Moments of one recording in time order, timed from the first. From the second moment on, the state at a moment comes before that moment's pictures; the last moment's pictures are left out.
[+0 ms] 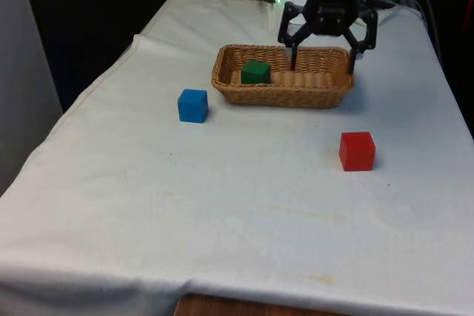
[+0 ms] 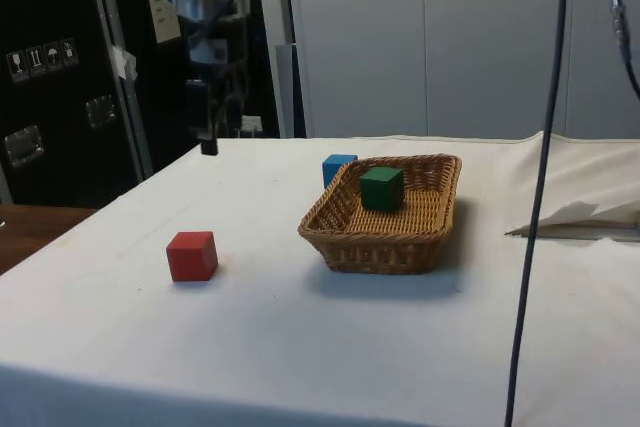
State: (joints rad) arm 0.34 0.29 -0.26 -2.06 -0.03 2.49 0.03
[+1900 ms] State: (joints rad) arm 0.35 0.65 -0.14 -1.77 -0.04 2.49 0.07
